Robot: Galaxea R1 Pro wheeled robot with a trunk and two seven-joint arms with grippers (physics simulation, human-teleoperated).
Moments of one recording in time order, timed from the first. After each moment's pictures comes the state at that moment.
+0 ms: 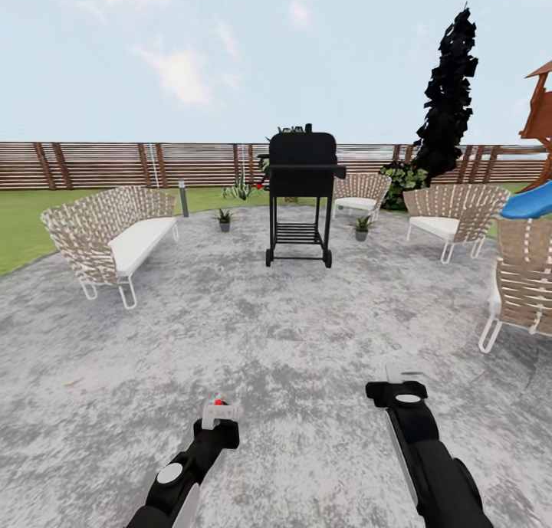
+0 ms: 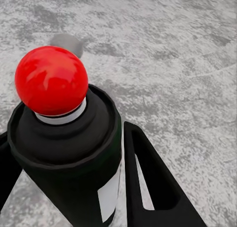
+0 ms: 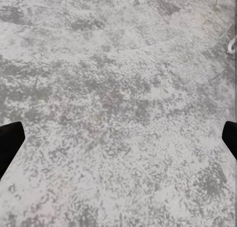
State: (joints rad) left arm -0.20 -0.07 -0.20 -1.15 0.16 0.17 -0.03; right arm -0.34 0.06 -0.04 -1.38 0.23 0.75 -0.17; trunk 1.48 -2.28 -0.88
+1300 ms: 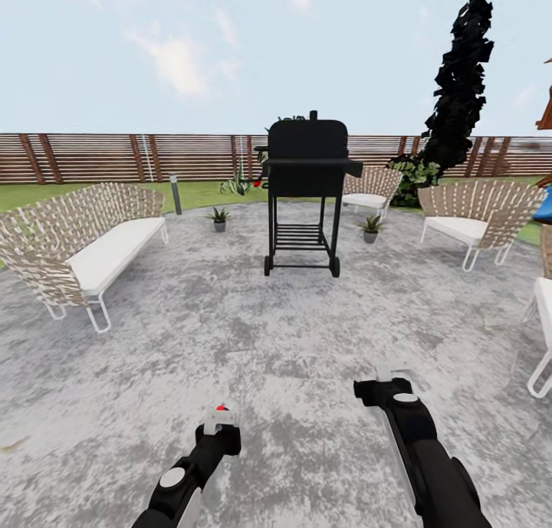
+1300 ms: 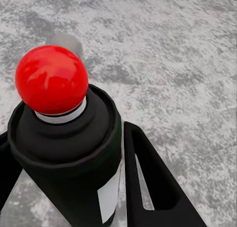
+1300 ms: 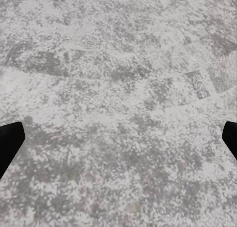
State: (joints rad) left arm -0.20 -0.08 -0.20 -1.11 0.16 0.17 -0.03; right arm -0.34 0.07 -0.03 -1.39 0.25 0.74 -0.01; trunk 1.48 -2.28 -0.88
